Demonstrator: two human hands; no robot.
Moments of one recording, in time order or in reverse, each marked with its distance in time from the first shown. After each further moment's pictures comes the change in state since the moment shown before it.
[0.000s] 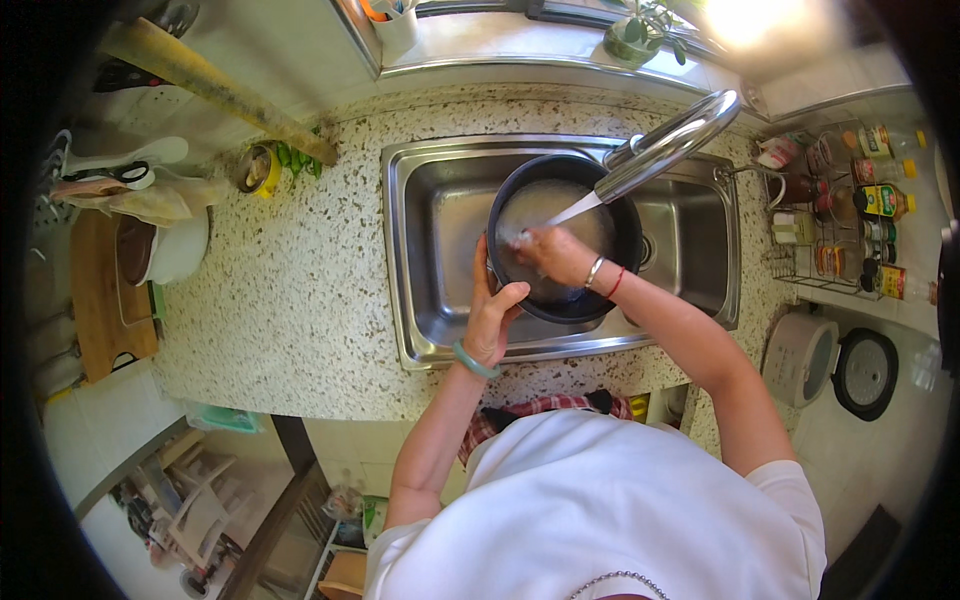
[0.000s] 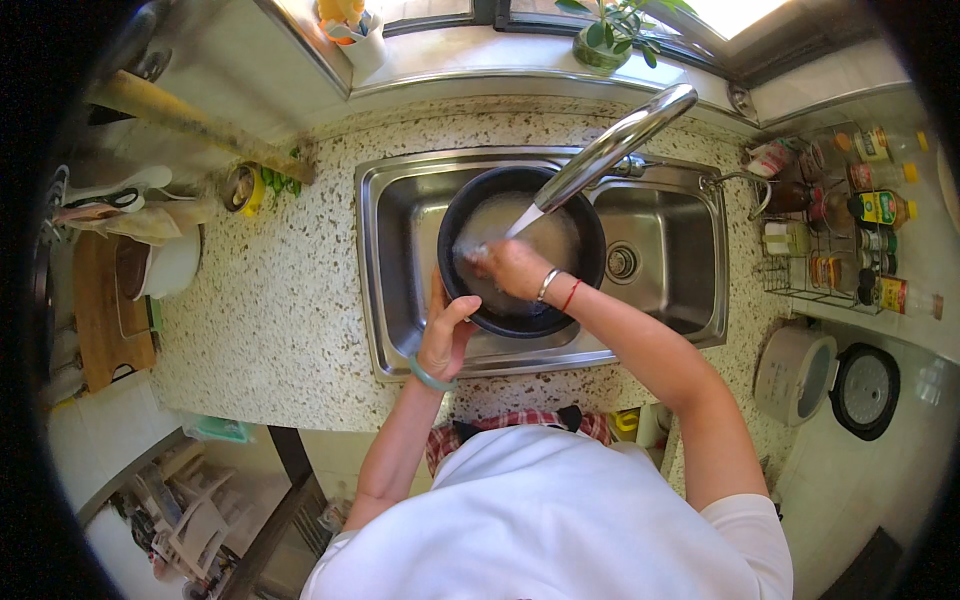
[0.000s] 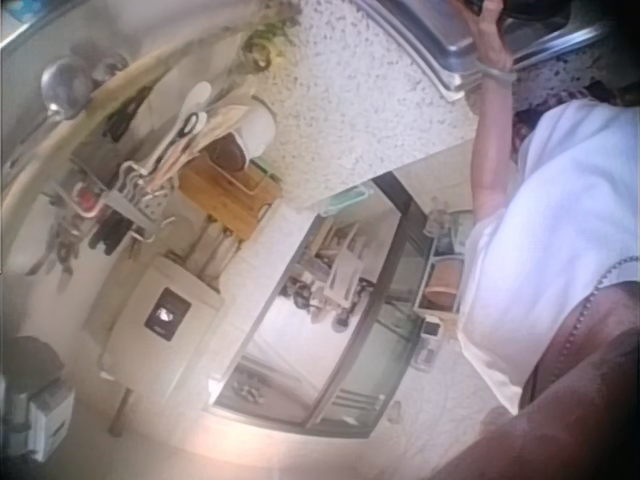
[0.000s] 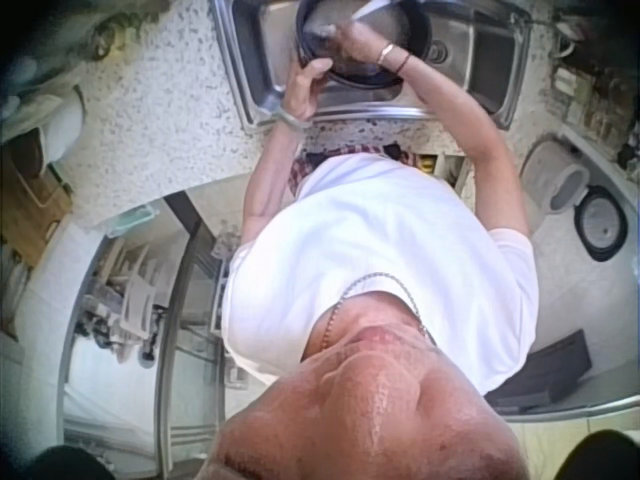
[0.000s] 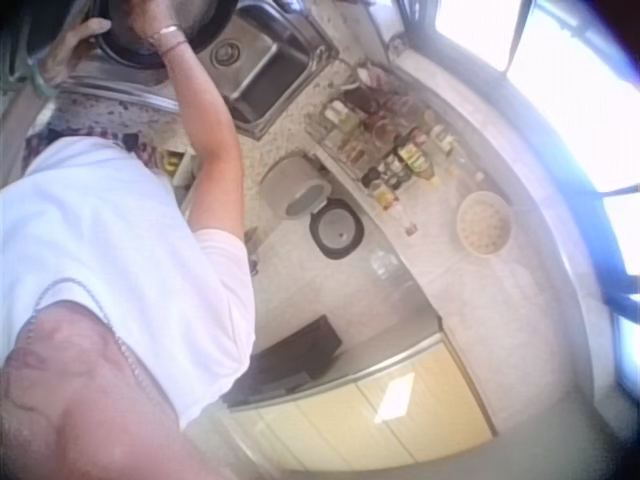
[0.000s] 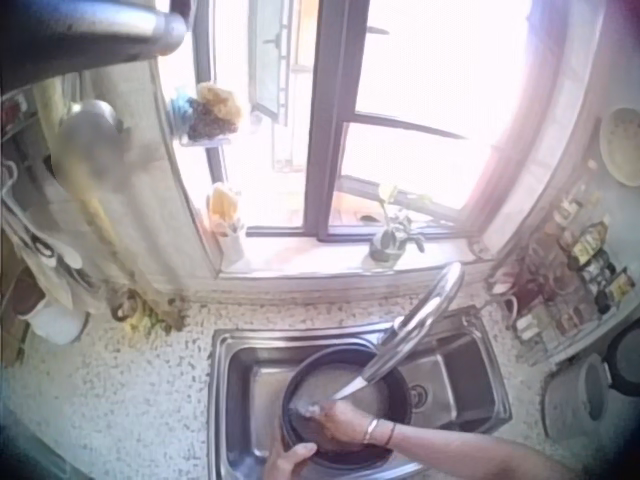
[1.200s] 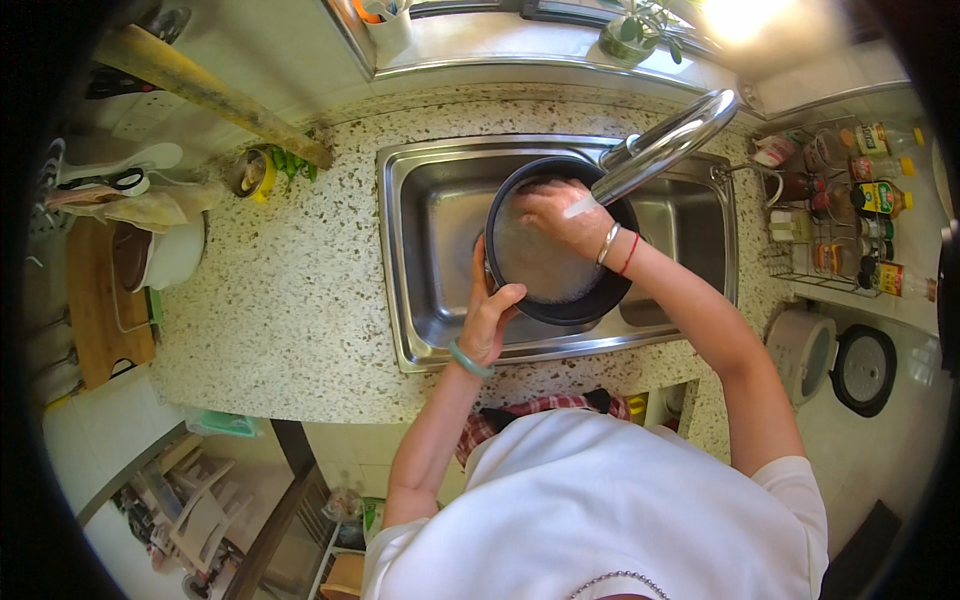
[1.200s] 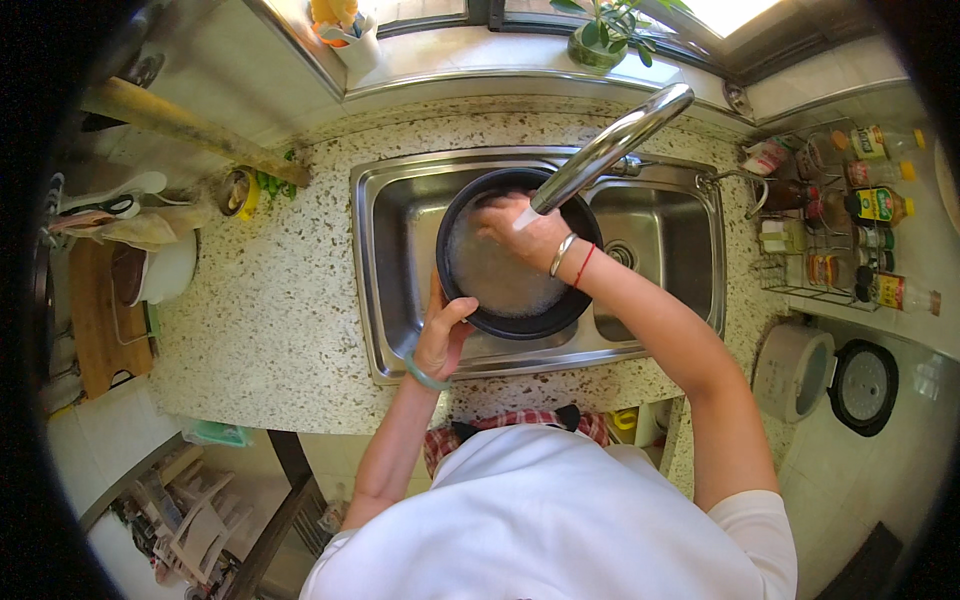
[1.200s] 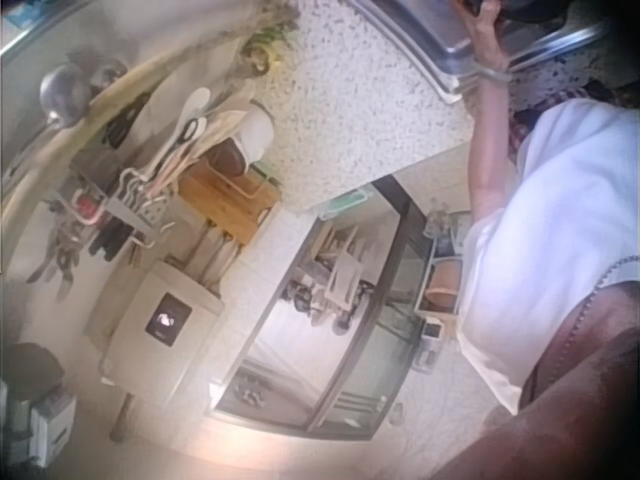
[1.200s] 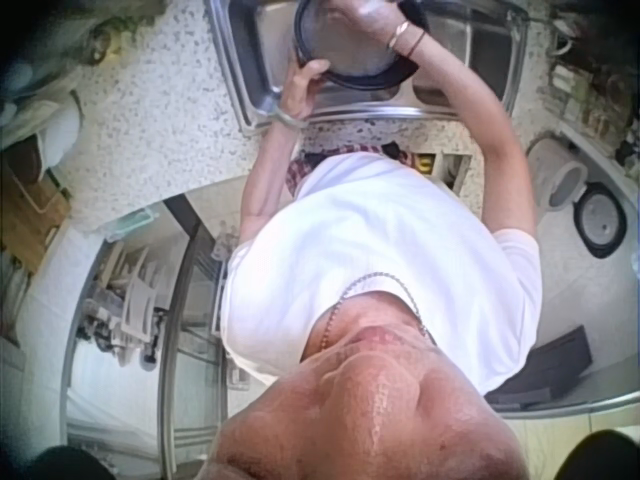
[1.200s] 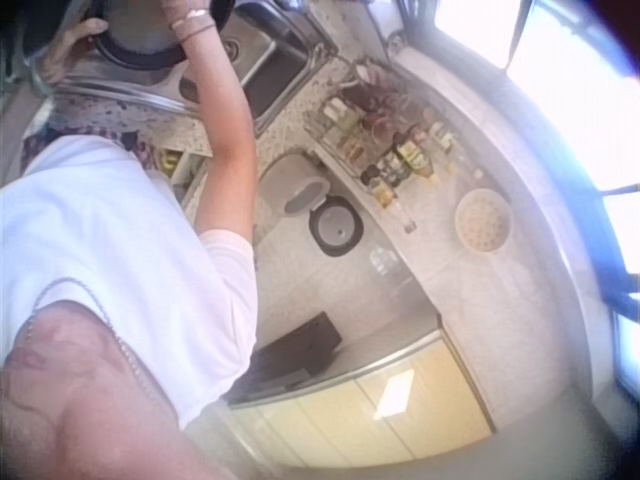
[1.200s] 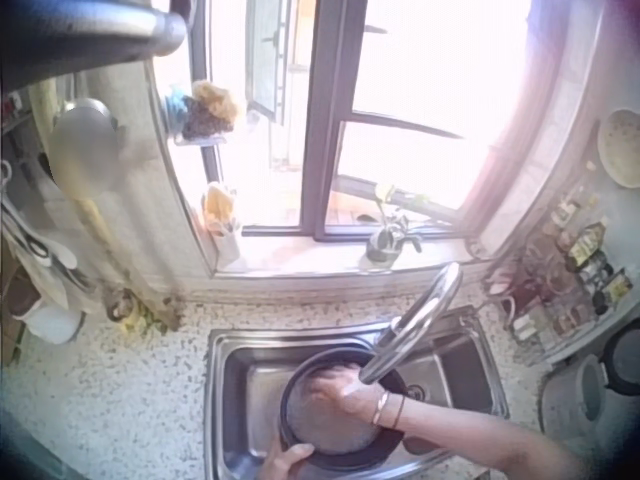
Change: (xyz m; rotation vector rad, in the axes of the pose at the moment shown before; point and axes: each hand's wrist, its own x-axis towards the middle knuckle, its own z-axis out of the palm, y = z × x) left_hand 0.004 0.001 -0.002 0.013 -0.014 -0.020; right_hand 0.008 -0.015 -0.047 -0.642 0.468 -0.577
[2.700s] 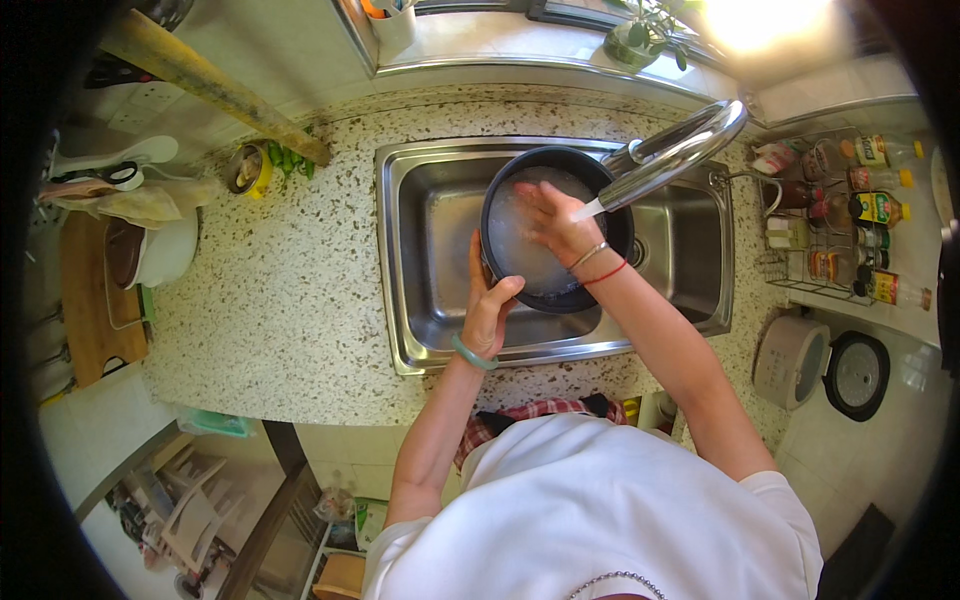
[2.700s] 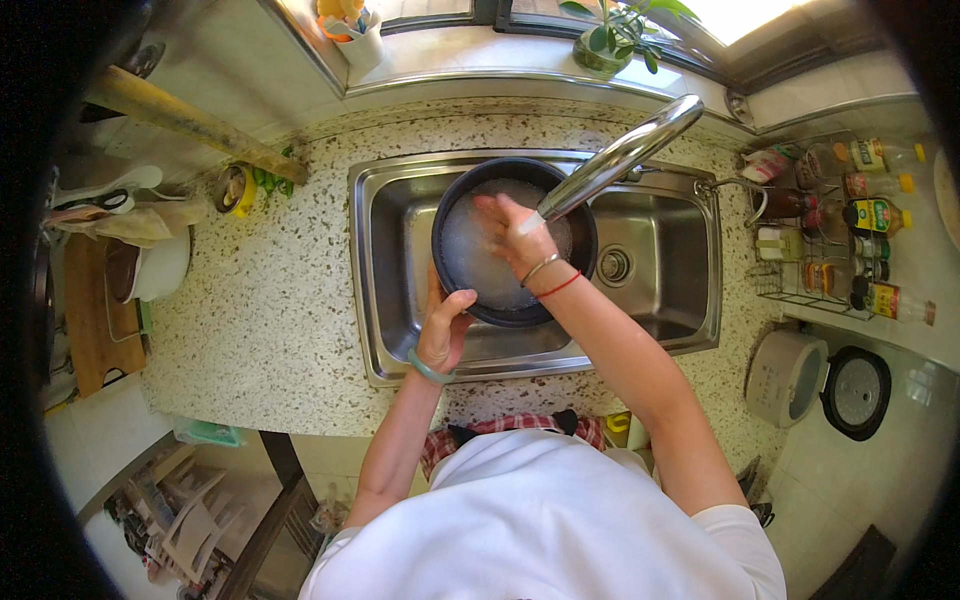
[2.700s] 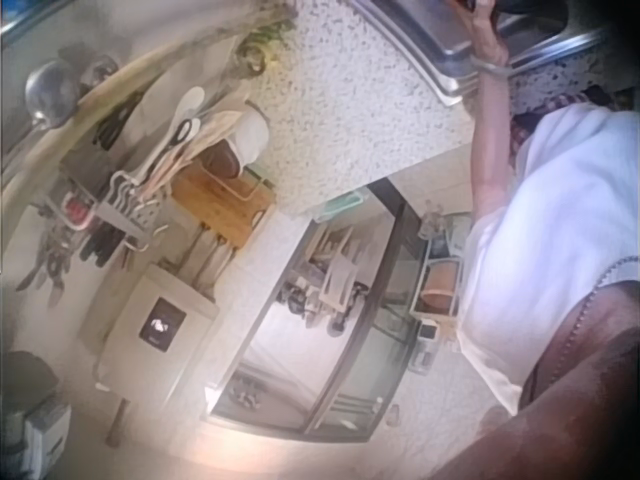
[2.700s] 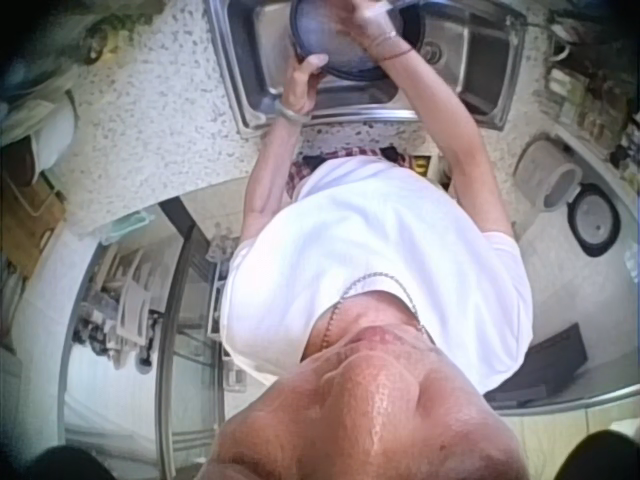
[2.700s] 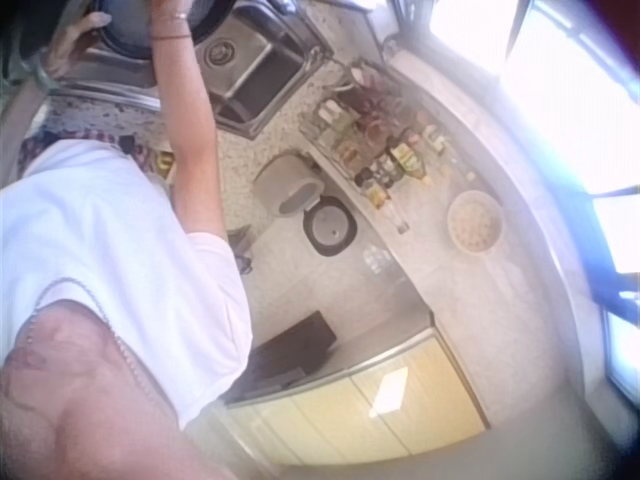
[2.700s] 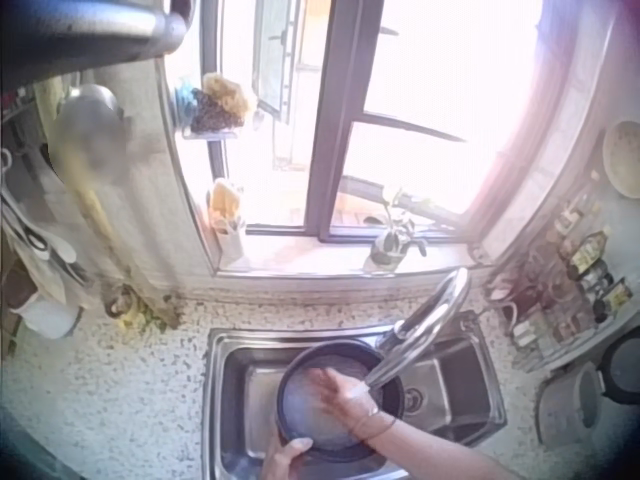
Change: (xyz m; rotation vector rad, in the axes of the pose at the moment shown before) left_hand 0.013 -0.003 0.000 -0.063 -0.002 0.094; right_hand -0.001 -0.013 0.034 1.580 0.224 1.085
